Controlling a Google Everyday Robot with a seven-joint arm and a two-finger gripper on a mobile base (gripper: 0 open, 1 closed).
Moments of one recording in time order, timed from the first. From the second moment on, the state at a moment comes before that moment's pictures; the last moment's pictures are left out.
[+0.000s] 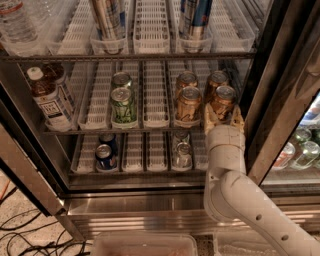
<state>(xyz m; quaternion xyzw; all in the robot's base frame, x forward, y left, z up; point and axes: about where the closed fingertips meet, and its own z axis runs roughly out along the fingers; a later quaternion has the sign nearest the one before) 0.606 -0.209 0.840 0.06 0.66 -0.08 0.74</state>
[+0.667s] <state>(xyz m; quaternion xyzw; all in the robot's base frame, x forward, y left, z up) 0.622 -0.215 0.832 0.05 0.67 -0.09 0.74</state>
